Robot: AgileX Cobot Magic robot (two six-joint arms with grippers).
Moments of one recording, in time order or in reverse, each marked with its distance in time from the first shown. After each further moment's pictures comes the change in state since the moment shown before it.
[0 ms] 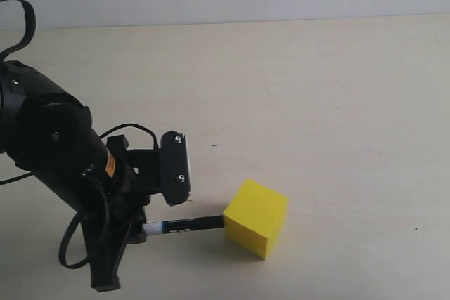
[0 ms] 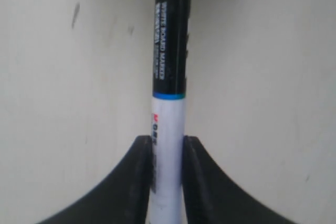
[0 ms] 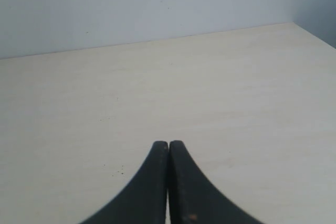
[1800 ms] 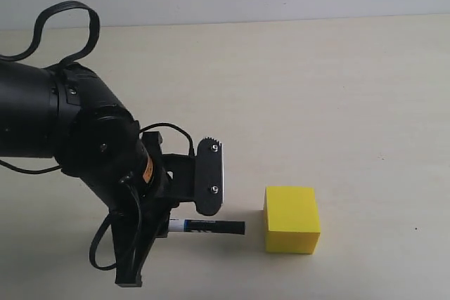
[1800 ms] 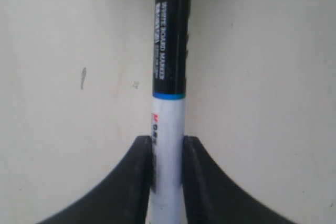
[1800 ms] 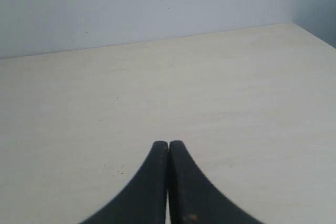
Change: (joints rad) left arm -0.089 0.079 -0.091 0.129 0.019 -0.066; right arm 0.000 0.000 0.000 0.000 0.000 0.000
